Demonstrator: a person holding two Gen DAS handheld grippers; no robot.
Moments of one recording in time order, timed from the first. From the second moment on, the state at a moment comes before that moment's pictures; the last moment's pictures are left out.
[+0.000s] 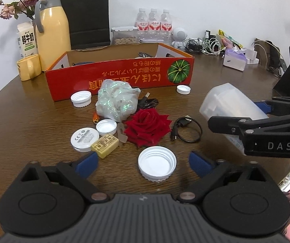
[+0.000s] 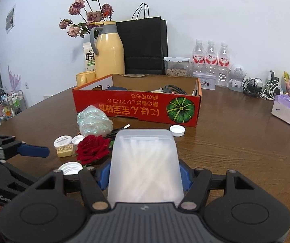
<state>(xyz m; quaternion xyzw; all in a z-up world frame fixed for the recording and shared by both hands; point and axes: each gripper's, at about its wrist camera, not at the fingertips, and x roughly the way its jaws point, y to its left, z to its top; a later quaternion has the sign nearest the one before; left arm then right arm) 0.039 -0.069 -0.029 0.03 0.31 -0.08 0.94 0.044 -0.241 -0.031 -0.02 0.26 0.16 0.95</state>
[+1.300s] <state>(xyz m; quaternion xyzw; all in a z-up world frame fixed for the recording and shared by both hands) 0.168 0.010 0.068 -0.01 0.18 -0.03 0.98 0.211 -0.157 0.032 -0.03 0.22 0.15 0.97</state>
